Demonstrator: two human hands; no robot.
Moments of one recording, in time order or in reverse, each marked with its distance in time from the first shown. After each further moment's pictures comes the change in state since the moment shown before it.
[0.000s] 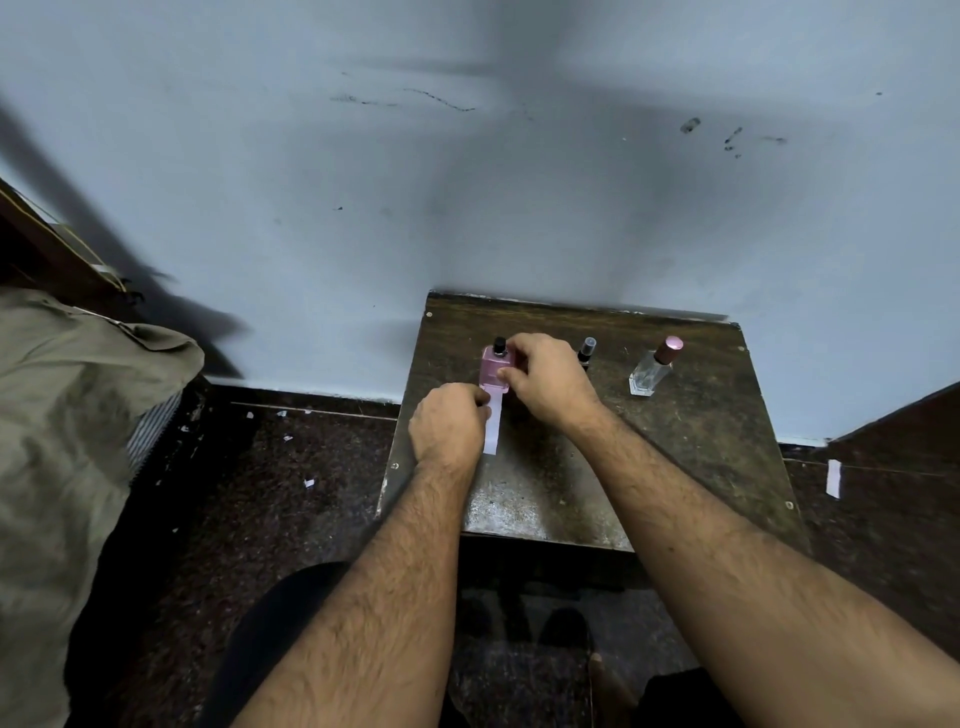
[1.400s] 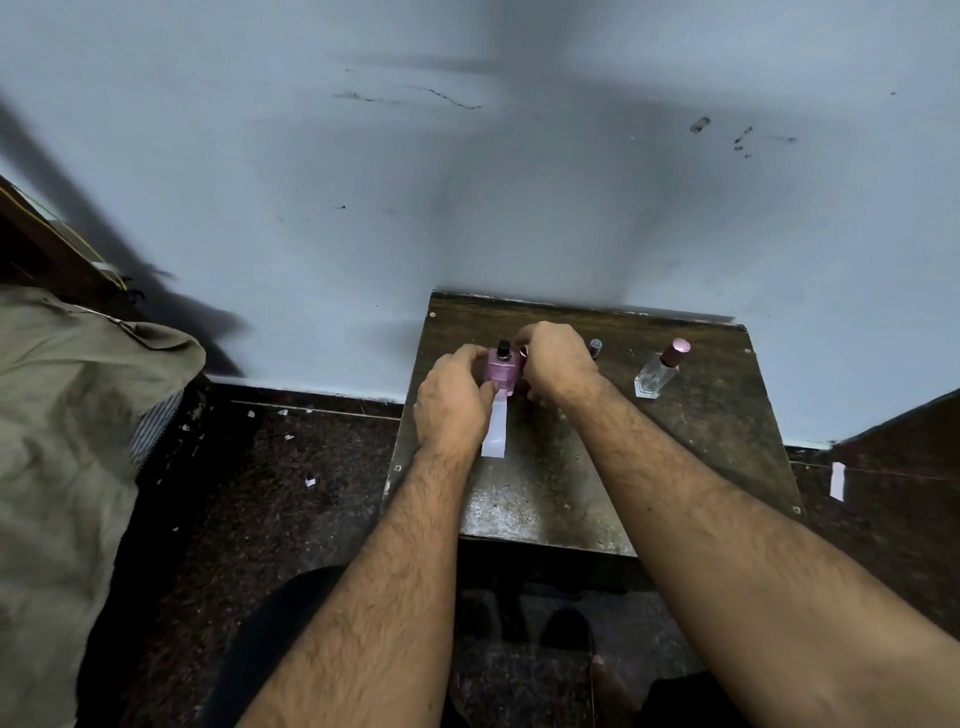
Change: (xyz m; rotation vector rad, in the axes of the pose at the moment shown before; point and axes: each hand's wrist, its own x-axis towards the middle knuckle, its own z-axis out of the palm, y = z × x) left_hand 0.014 0.006 -0.008 -0.278 0.118 0.047; right_hand 0.026 -0.008 -0.009 -0.135 -0.140 0.196
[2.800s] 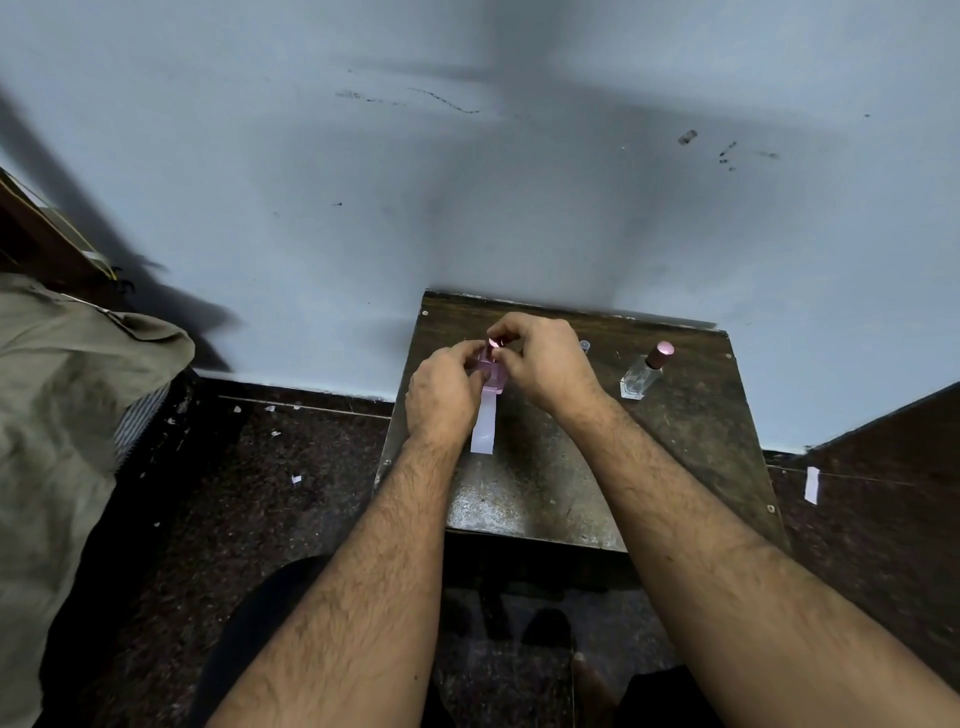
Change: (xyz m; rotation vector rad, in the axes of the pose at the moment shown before) left_hand 0.000 0.005 -0.007 -0.015 0.008 0.044; right_hand -0.029 -0.004 -0.010 0.241 0.209 -0.248
